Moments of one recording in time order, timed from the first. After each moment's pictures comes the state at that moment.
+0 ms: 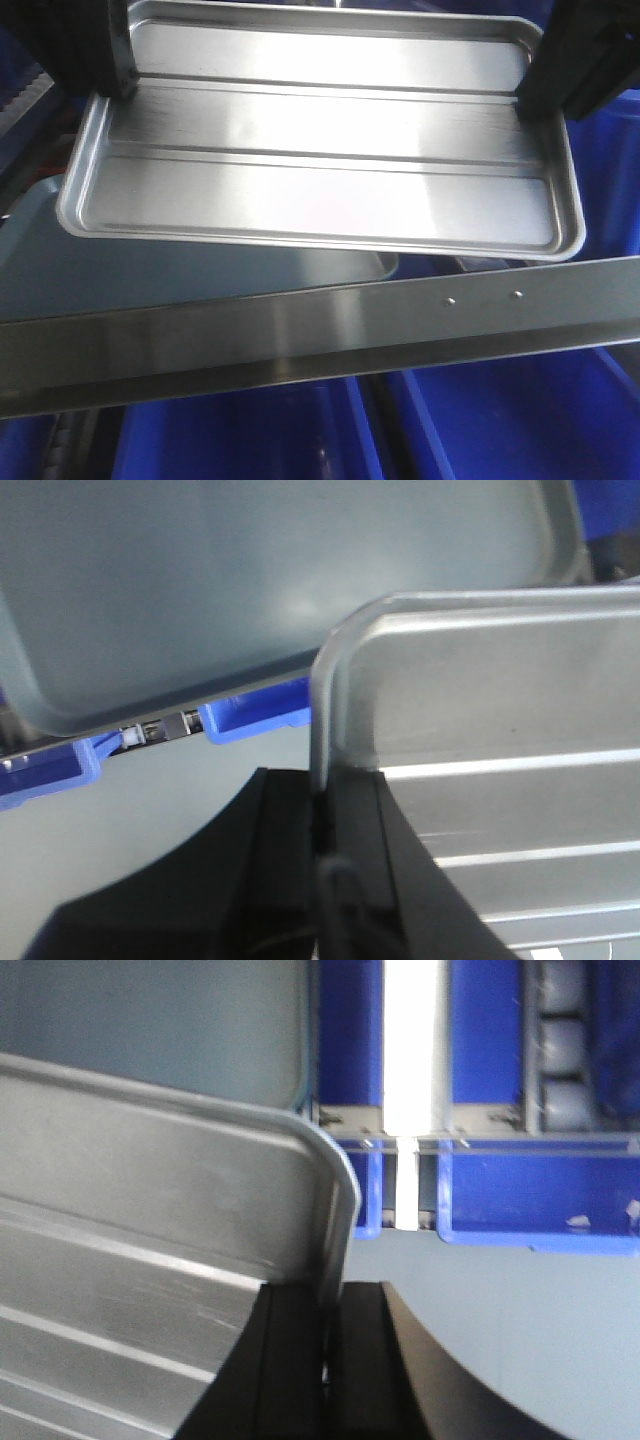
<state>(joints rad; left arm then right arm) -0.82 1.43 -1.33 0.29 1.15 -0.70 0.52 1.19 -0.99 -0.09 0.79 0.47</state>
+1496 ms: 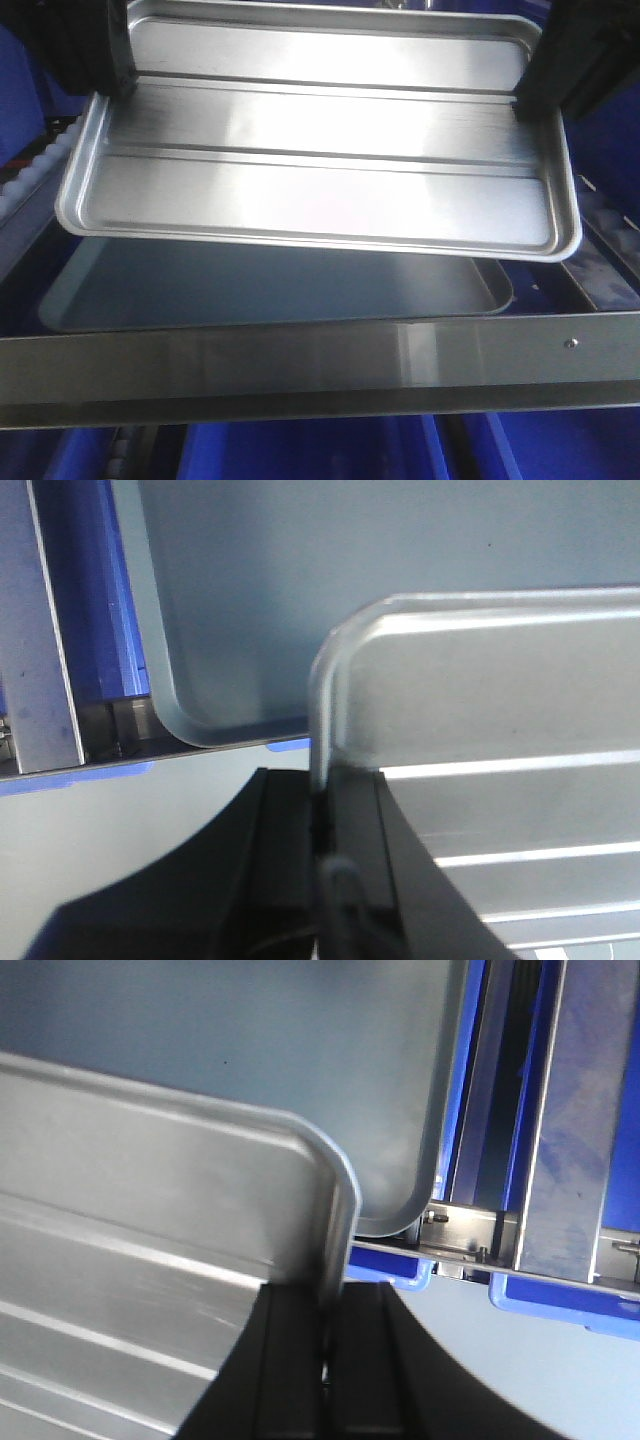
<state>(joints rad) -0.82 1.43 -1.33 0.31 1.15 -0.70 0.52 1.19 -0.99 -0.09 0.79 0.47</state>
